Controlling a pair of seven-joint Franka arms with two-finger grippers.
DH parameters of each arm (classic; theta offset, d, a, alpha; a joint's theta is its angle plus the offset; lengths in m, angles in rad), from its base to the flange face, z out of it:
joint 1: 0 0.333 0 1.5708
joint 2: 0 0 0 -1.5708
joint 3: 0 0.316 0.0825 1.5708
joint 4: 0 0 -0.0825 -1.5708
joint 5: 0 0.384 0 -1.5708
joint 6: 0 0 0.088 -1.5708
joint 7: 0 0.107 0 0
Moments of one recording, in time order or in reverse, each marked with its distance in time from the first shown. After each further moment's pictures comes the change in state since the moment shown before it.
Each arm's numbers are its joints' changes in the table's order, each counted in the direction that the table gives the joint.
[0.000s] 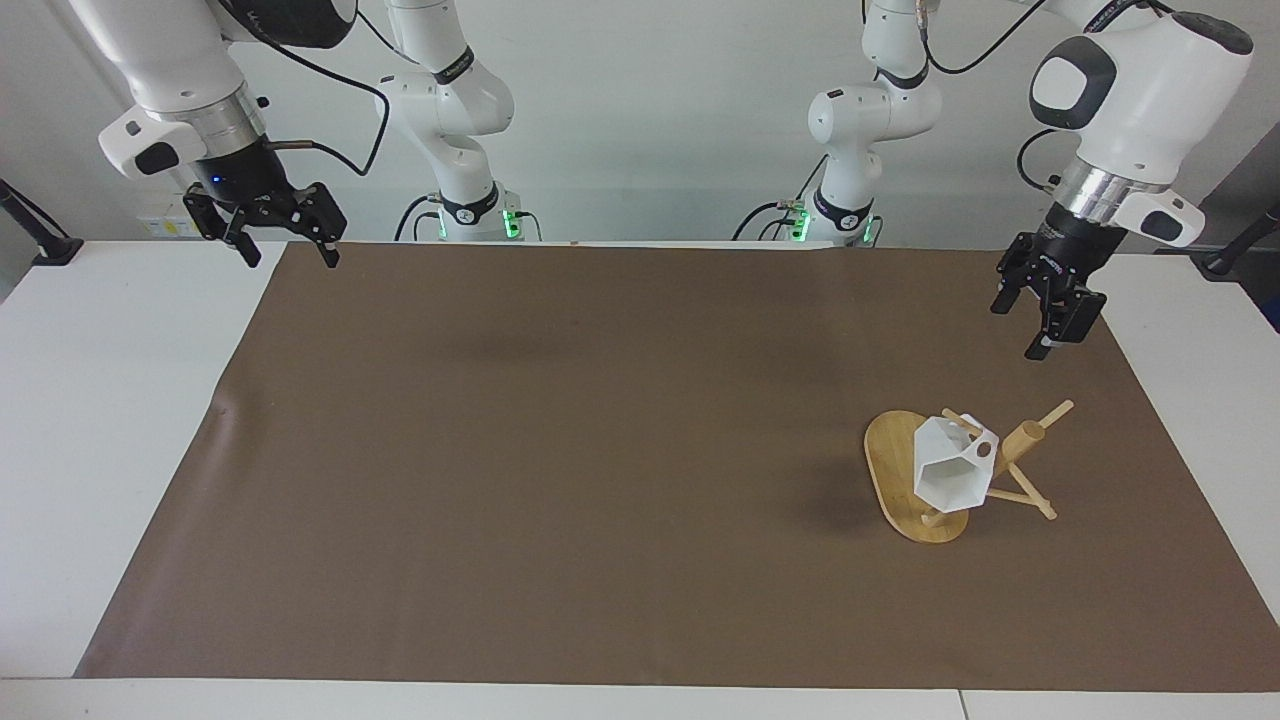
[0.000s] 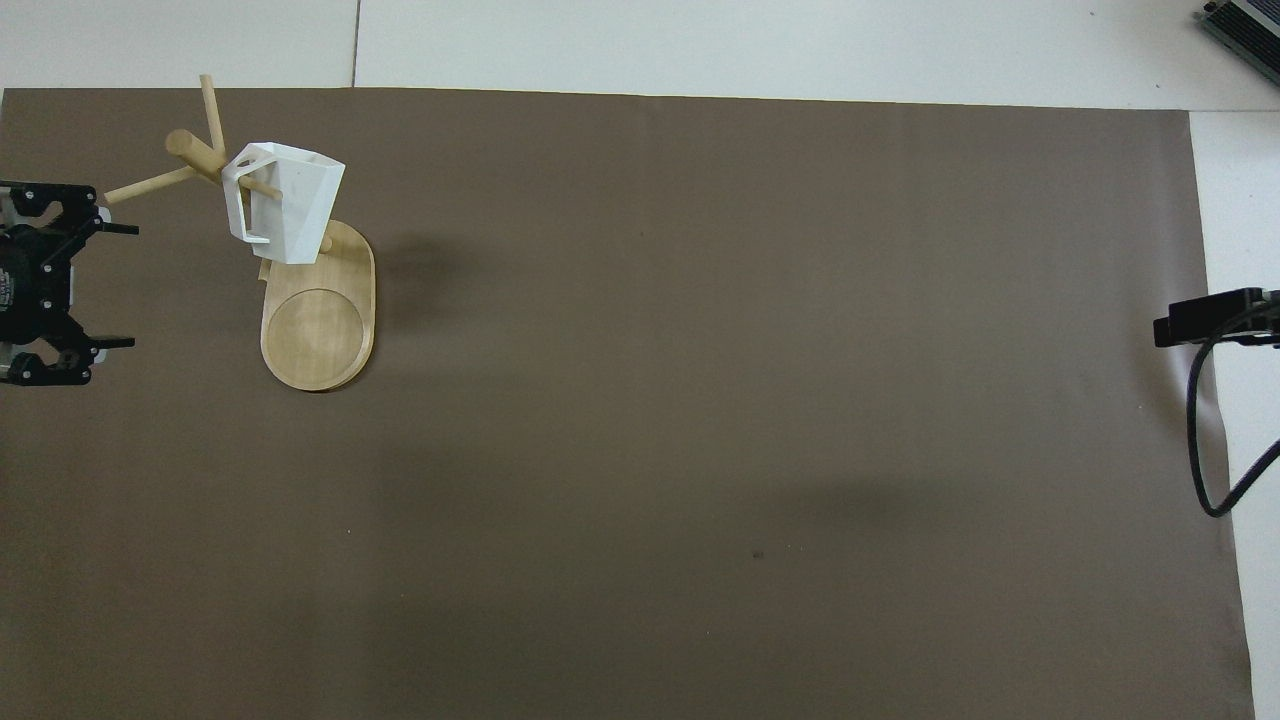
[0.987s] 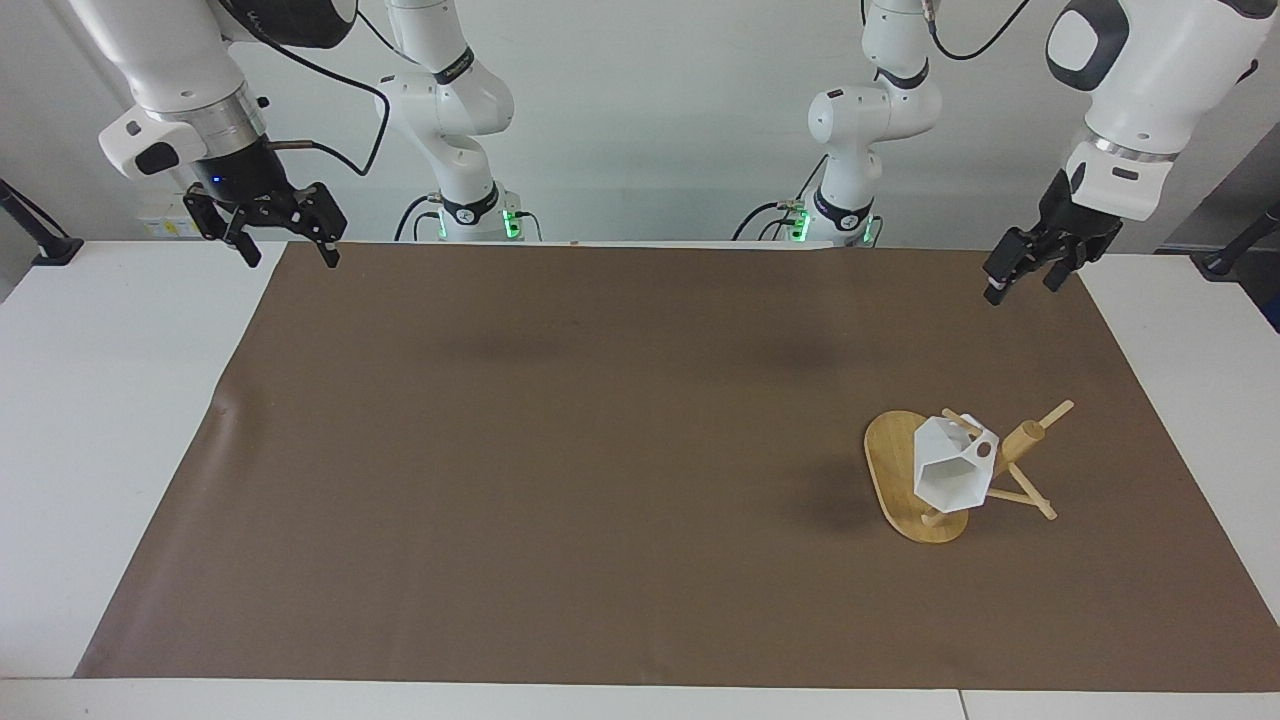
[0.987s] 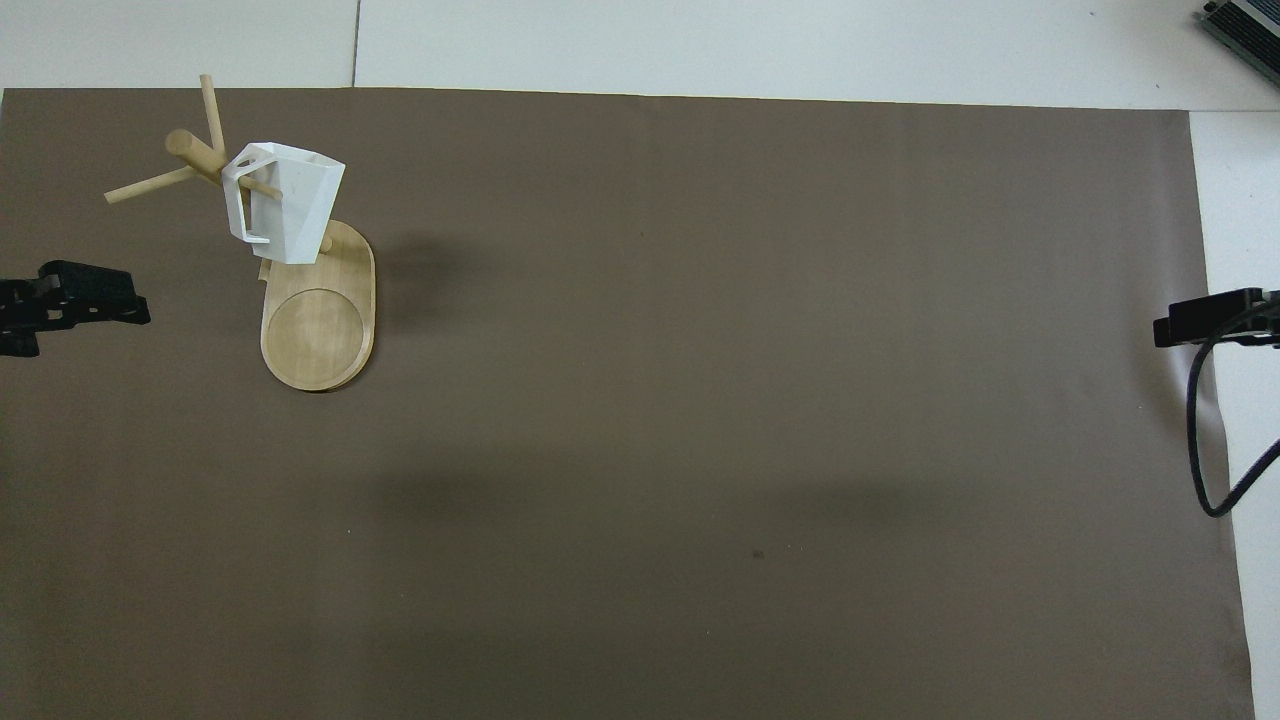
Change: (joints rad) left arm -0.028 0.001 -0.007 0.131 0.113 0.294 1.054; right arm 0.000 0.000 0.000 -0.001 0.000 0.000 0.000
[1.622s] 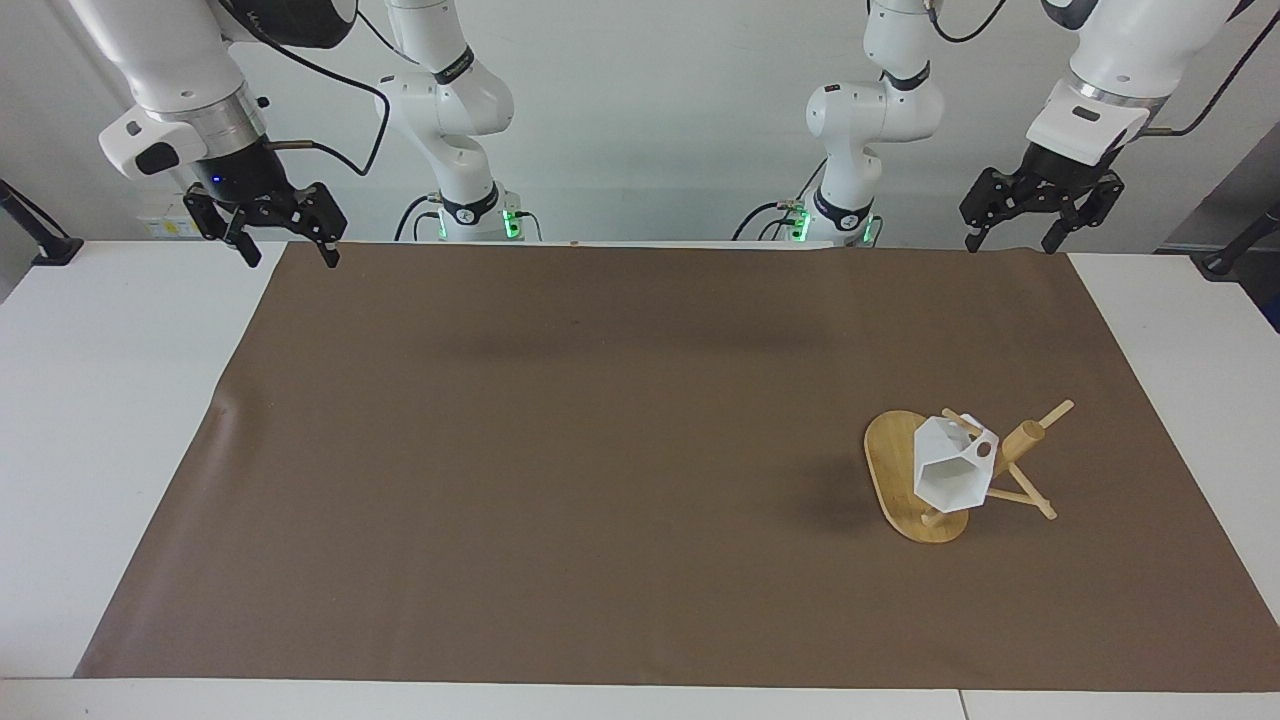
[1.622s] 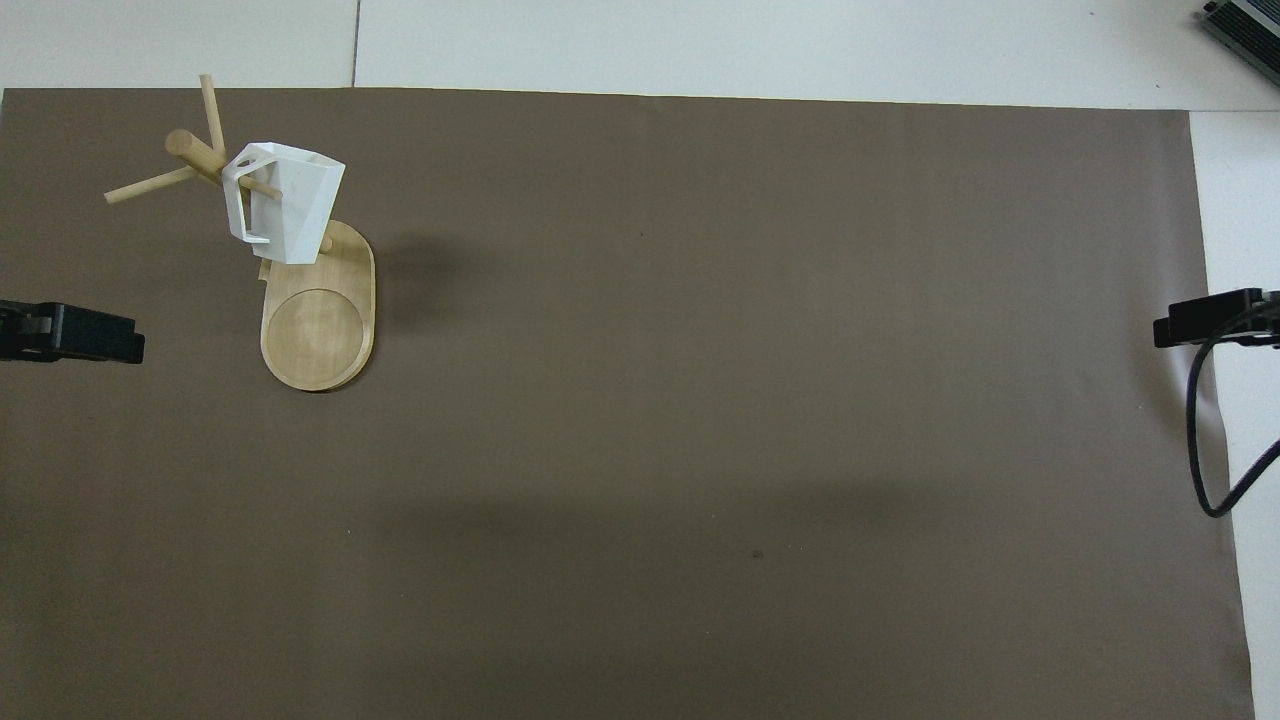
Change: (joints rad) left arm -0.178 -0.013 0.114 0.125 0.042 0.152 0.176; right arm 0.000 0.000 0.000 -0.001 0.000 0.000 0.000
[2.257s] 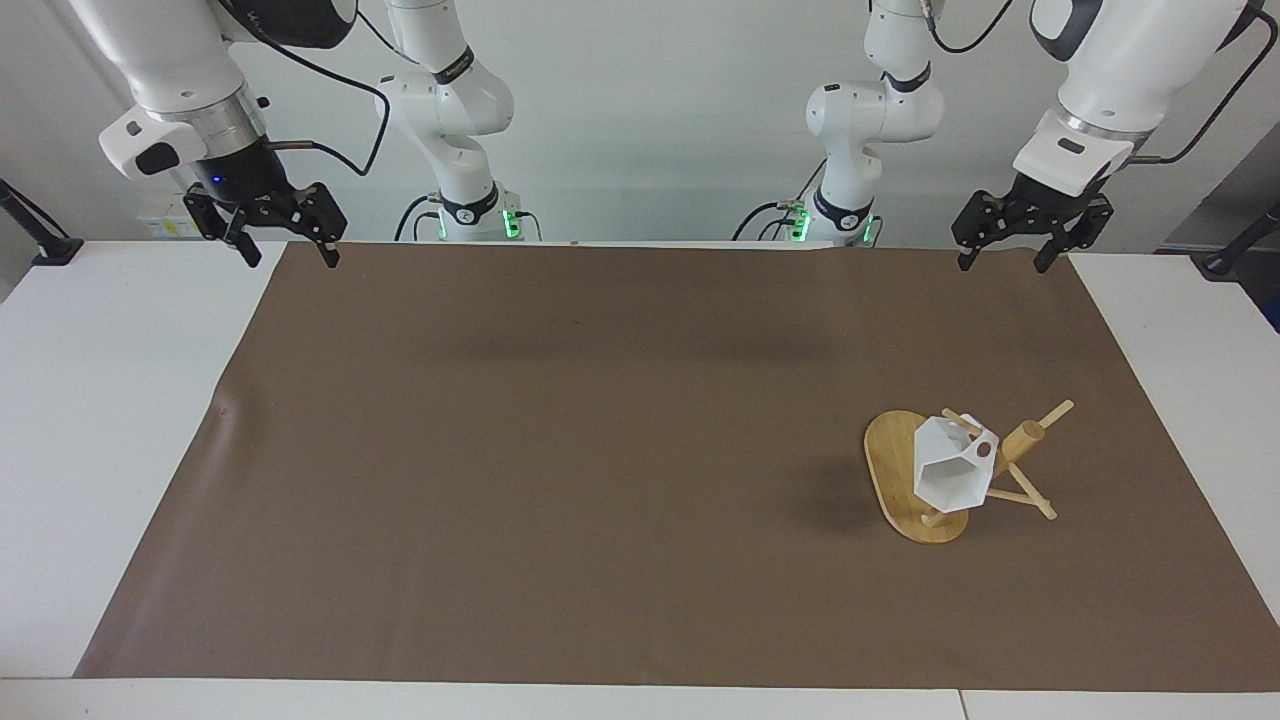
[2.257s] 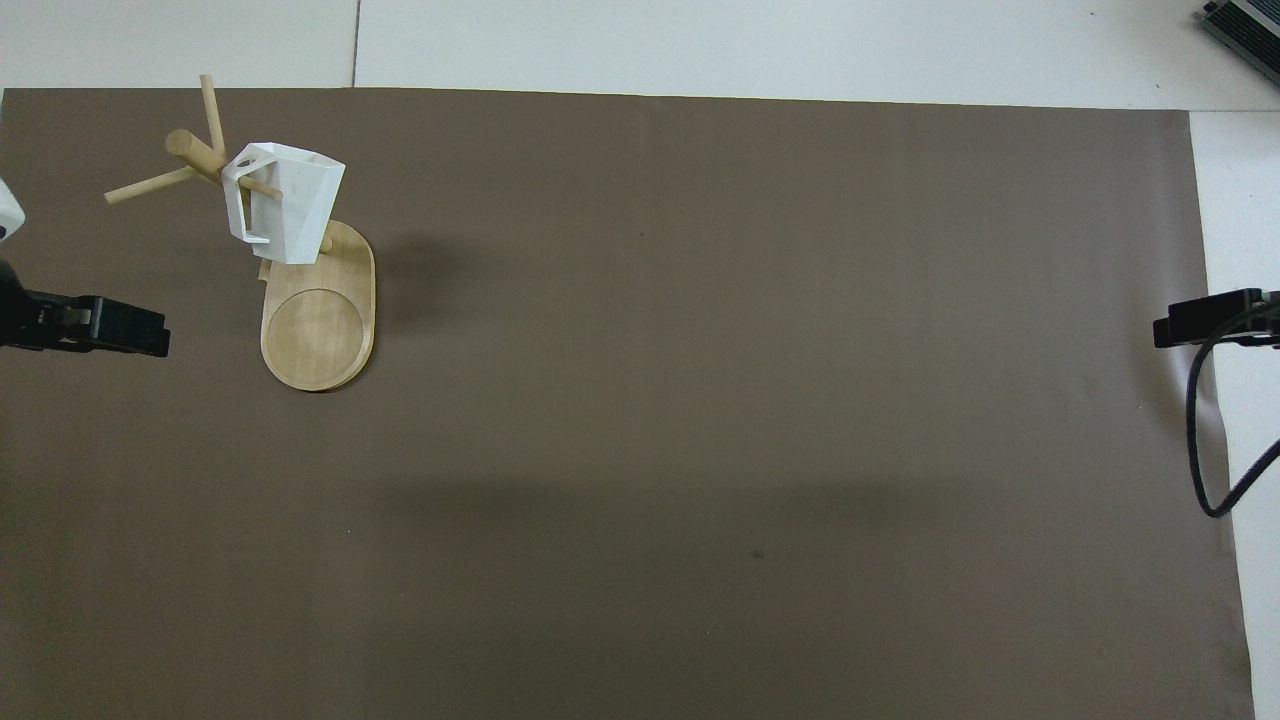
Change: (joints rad) left arm -0.016 -0.026 0.005 -0.017 0.011 -0.032 0.009; right arm 0.000 0.000 0.000 0.000 0.000 0.000 0.000
